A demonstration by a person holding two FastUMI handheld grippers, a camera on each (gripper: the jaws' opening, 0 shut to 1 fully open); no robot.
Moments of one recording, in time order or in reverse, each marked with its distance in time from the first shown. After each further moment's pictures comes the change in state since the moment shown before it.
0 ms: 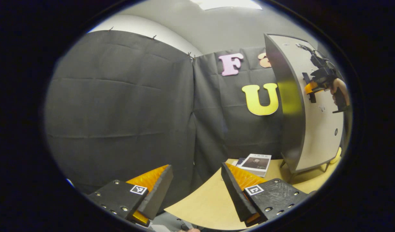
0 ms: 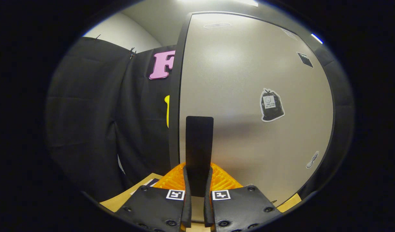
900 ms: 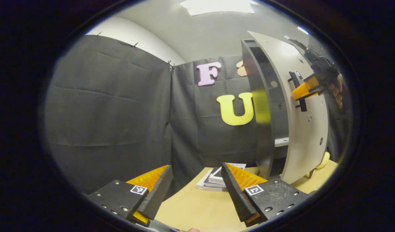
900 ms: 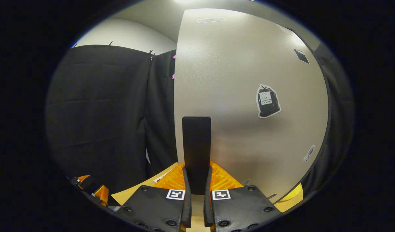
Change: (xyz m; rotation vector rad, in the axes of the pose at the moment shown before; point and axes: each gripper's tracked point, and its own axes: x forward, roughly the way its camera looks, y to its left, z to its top) left arm -0.026 -0.114 0.053 0.019 -0.089 -0.187; right arm -0.067 0.006 0.003 0.024 0.044 0.270
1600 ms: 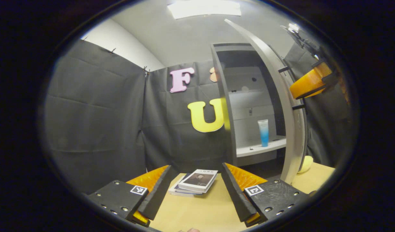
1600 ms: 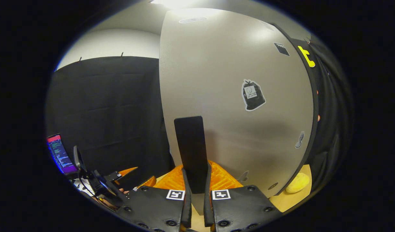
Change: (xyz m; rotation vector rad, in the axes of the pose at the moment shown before) left arm -0.005 -0.124 0.039 0.024 -0.039 -0.179; right arm -0.065 0.004 0.005 0.069 0.021 0.213
